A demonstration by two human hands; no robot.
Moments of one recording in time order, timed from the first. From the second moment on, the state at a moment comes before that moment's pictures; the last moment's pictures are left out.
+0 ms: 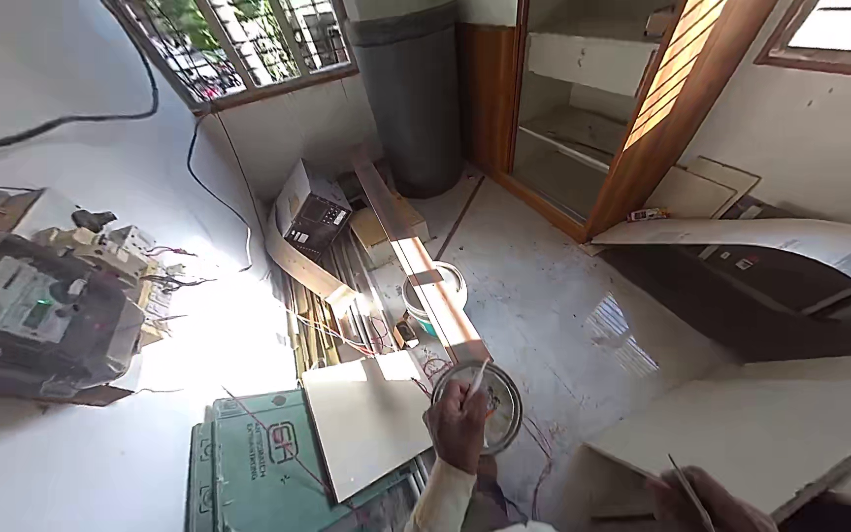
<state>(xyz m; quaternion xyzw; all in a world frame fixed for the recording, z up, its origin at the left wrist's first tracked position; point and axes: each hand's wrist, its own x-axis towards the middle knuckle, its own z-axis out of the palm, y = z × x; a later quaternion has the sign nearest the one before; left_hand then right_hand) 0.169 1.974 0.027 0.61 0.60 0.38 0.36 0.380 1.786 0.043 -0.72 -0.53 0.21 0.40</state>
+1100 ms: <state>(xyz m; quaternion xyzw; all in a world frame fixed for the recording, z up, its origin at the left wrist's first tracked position) 0.369 2.313 -0.068 0.69 0.60 0.38 0.14 0.630 2.273 -0.006 -0.54 -0.70 0.39 0.26</state>
